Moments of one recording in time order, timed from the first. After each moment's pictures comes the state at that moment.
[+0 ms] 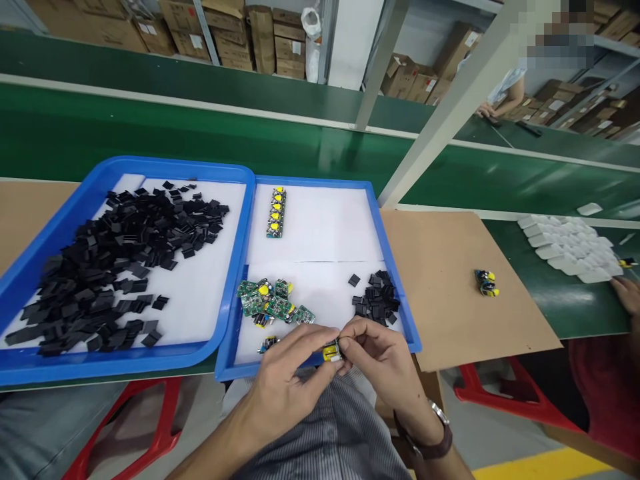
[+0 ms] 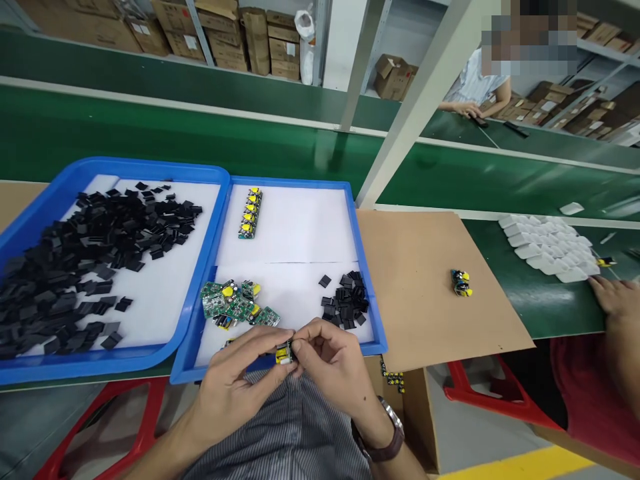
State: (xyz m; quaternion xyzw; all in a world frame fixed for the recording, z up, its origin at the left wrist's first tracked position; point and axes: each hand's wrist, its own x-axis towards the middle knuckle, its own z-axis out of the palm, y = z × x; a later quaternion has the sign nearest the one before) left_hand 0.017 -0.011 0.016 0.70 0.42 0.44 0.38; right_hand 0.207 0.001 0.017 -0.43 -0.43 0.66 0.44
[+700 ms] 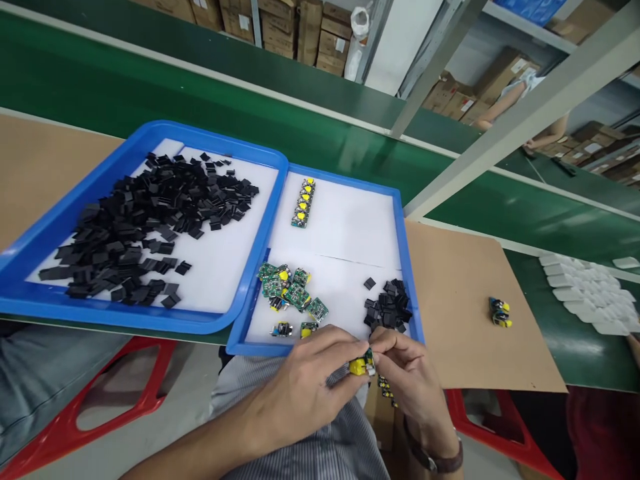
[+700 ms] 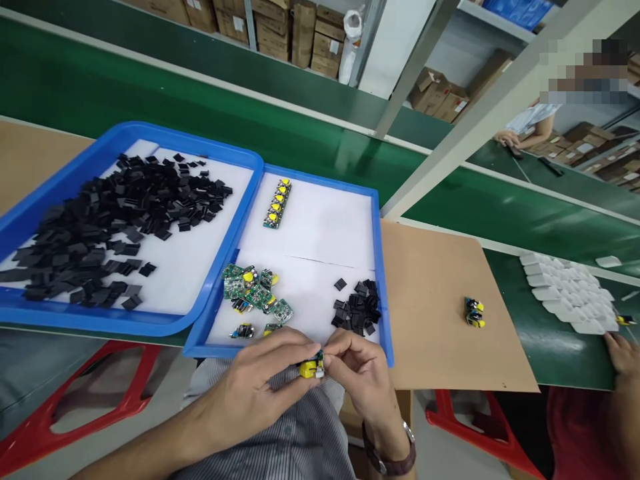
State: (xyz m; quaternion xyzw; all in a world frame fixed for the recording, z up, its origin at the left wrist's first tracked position) left_hand 0.035 -0.019 0.028 0.69 0.39 0.46 0.40; right_hand 0.245 -0.004 0.005 -0.40 -0.46 0.67 0.42
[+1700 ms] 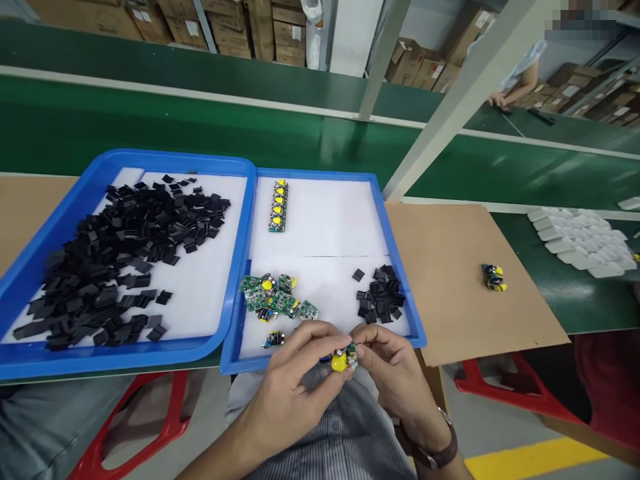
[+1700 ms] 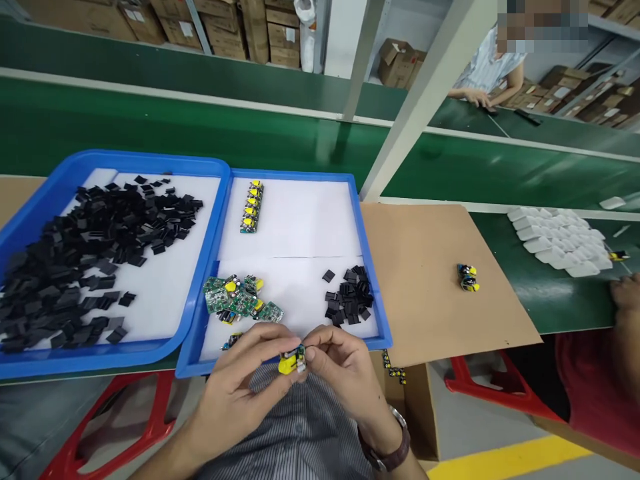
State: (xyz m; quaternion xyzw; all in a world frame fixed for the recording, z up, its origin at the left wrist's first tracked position) left_hand 0.021 -0.019 0.022 0.66 0.42 0.44 0.43; right_hand 0.213 -0.017 0.003 -0.41 -0.36 0.70 0.47
